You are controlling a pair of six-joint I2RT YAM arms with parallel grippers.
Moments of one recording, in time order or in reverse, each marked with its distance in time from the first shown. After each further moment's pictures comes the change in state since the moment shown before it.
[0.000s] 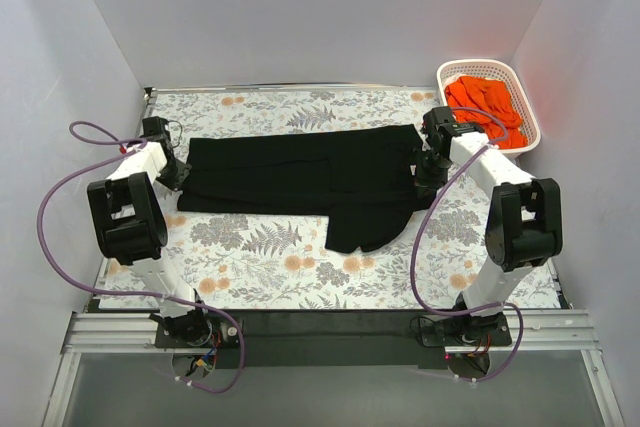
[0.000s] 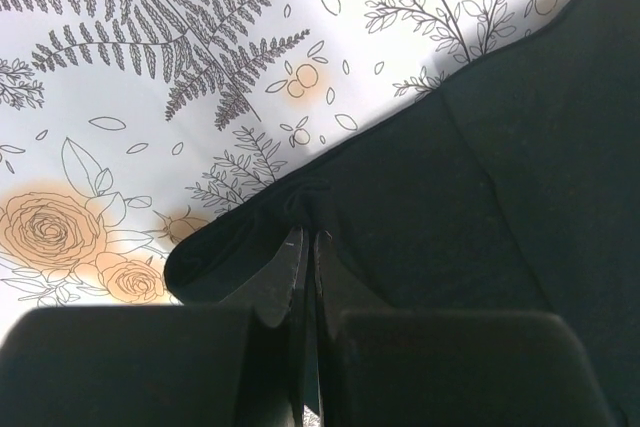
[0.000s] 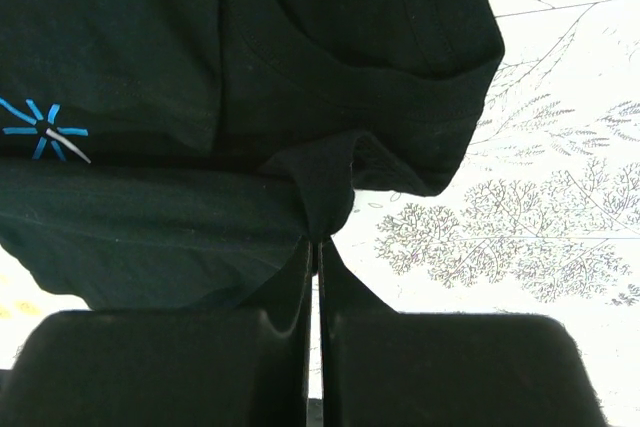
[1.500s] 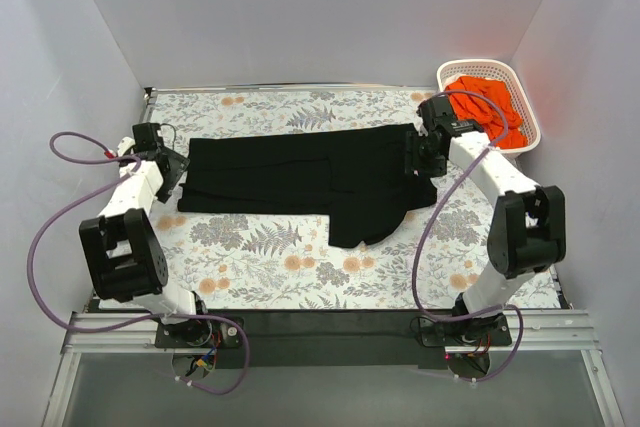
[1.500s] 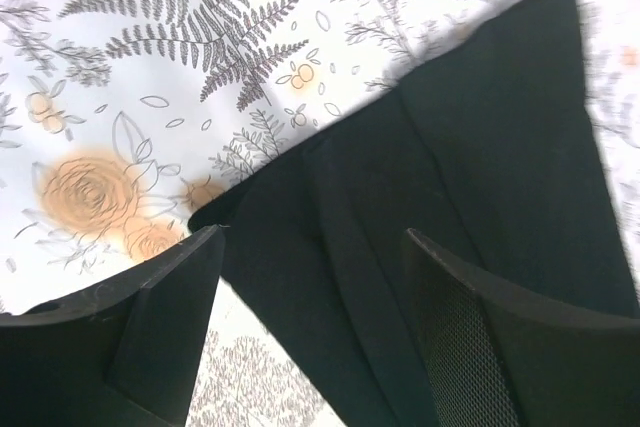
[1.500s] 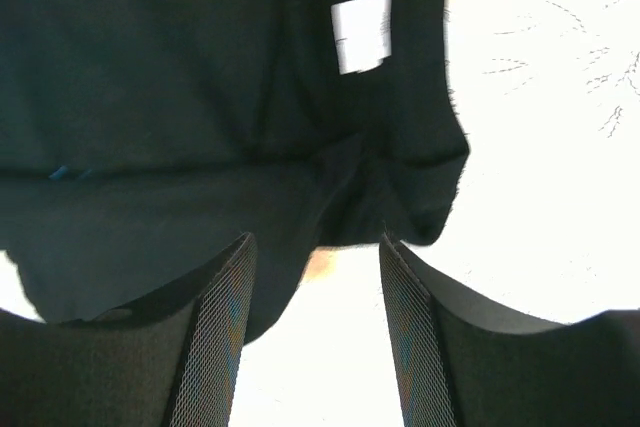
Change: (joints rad) left arm 0.000 -0.219 -0.167 0.119 -0.044 -0.058; right arm 0.029 0.006 0.053 0.128 0.080 -0.036
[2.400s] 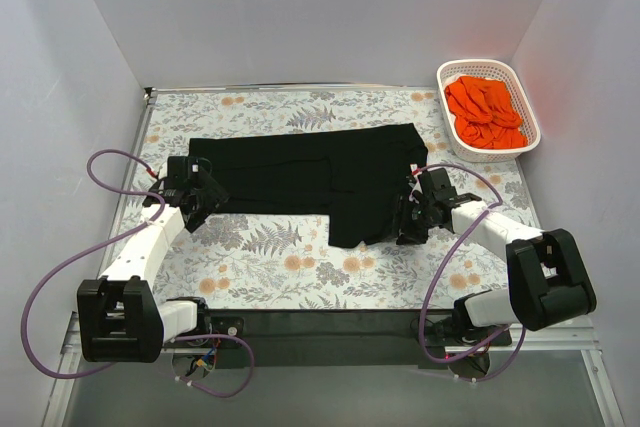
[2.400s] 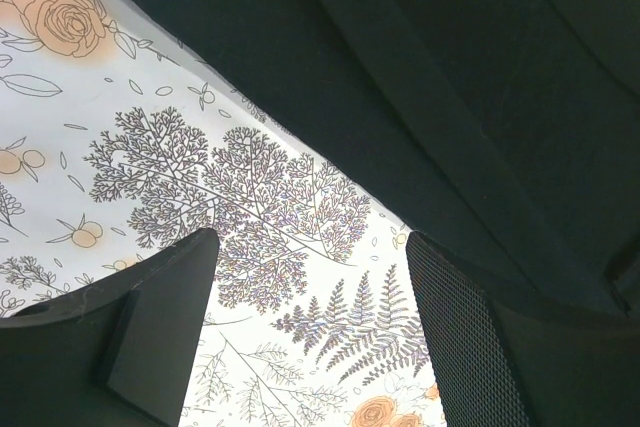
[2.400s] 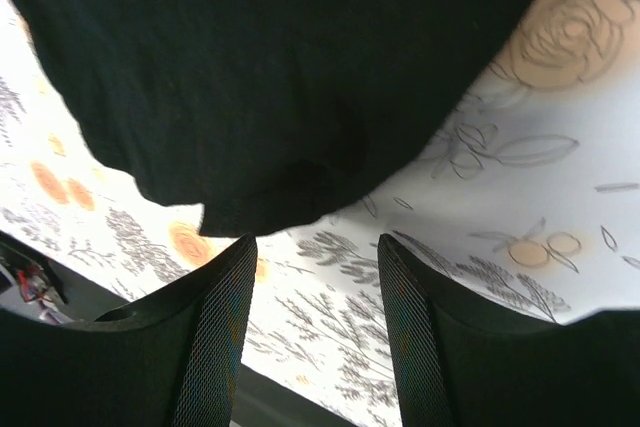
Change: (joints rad) left arm -0.251 -0.407 -0.320 -0.050 0.104 0.073; right arm 0.098 -0.359 -0.714 0.363 -0.384 0.240
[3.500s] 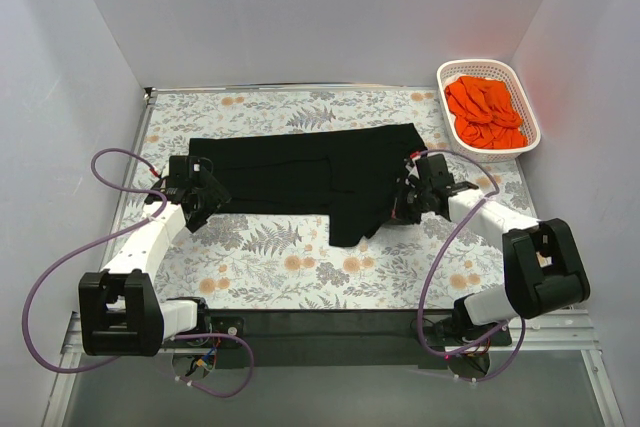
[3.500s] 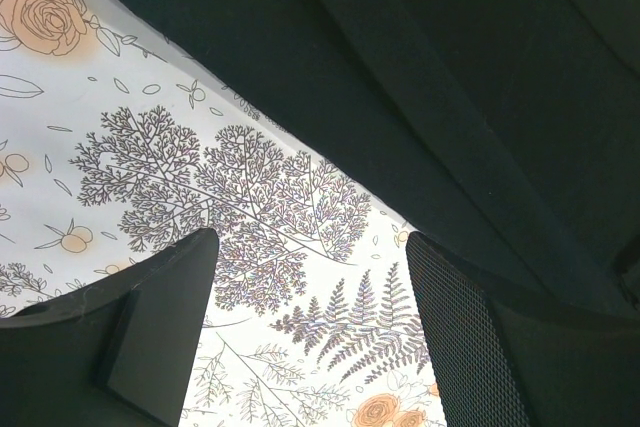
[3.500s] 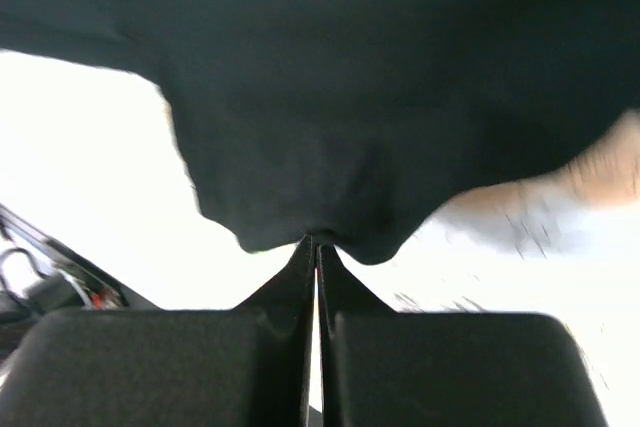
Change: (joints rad) left arm -0.002 0.031 0.000 0.013 0.024 0.014; right arm 0.000 0.055 0.064 0.095 -0.040 0.090
